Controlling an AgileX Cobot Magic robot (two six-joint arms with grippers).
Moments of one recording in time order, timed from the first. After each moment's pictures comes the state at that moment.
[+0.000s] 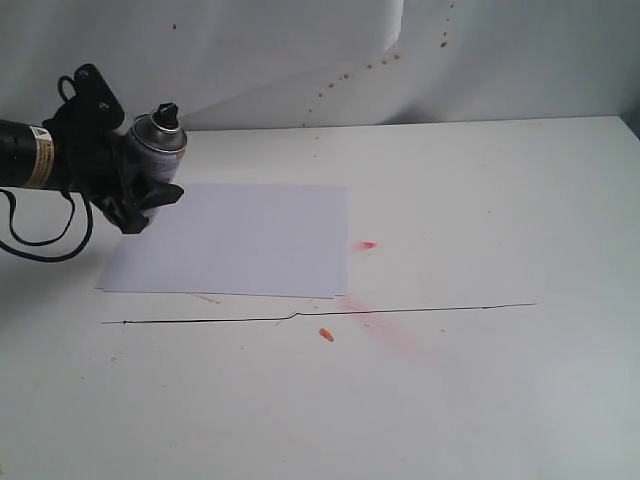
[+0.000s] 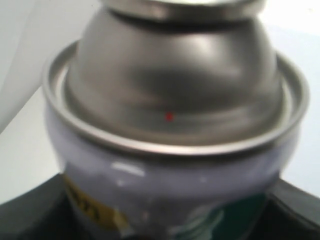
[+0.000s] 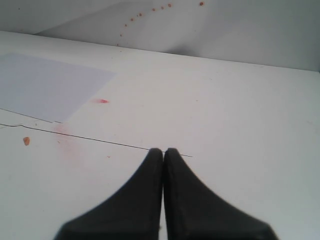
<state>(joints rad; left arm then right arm) -0.01 1.88 -1.11 1.77 -0.54 -0.96 0.09 0.01 0.00 0.01 0.35 -0.07</state>
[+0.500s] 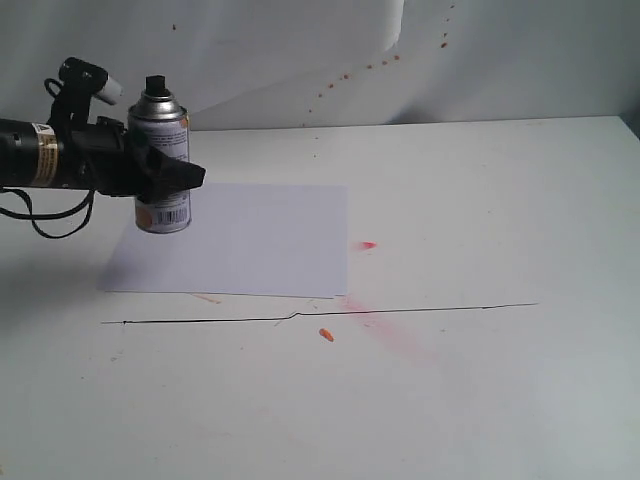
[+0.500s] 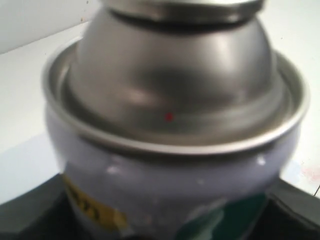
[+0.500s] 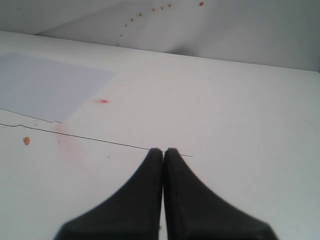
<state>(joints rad) -0.01 1.88 -1.09 1.63 -0.66 -1.33 0.09 0.01 0.00 0.01 0.35 -0.07</state>
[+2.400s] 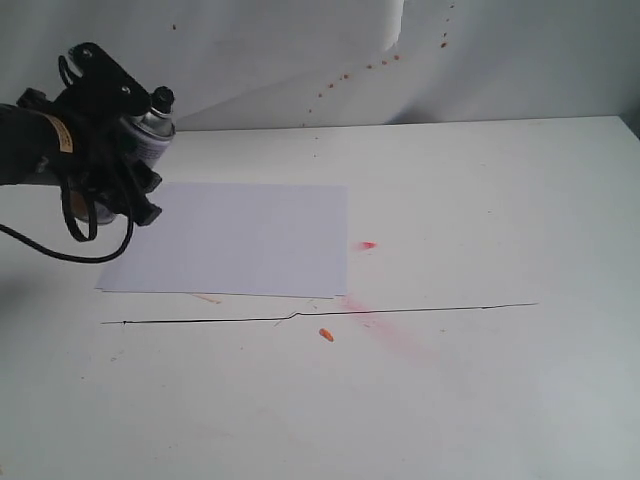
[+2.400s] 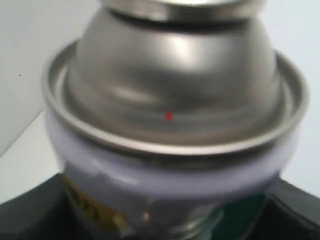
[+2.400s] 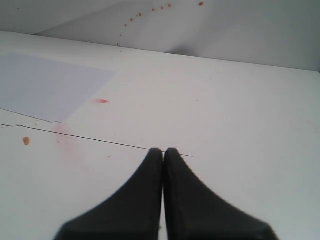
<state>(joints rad) -0.24 1.68 -1.00 0.36 0.17 0.23 0.09 0.01 0.00 0.01 0.35 -0.07</state>
